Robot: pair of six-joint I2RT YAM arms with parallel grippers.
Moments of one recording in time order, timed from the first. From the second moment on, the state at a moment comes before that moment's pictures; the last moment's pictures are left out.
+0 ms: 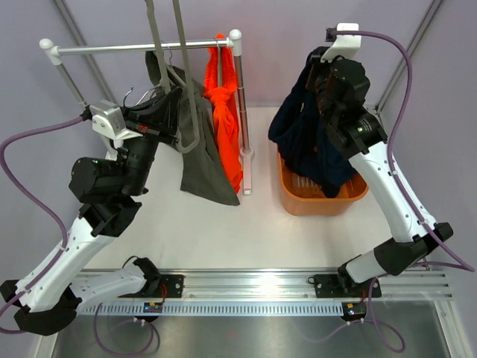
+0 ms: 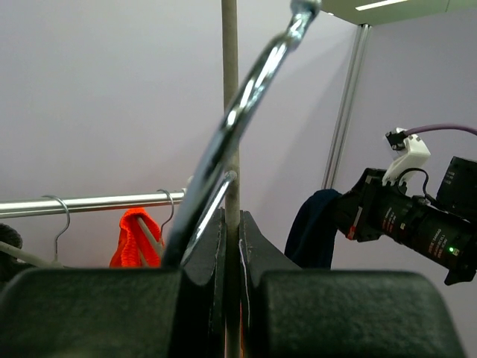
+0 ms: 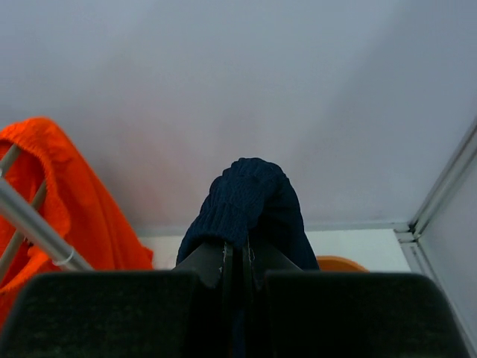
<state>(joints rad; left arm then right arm) -0.80 0.92 1.28 0.29 -0.27 -0.01 0.50 1.49 1.85 -0.24 0.52 -0.01</state>
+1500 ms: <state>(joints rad) -0.57 1.01 1.36 -0.66 -0.79 -0.34 0.50 1.15 1.27 -0.36 0.49 0.37</state>
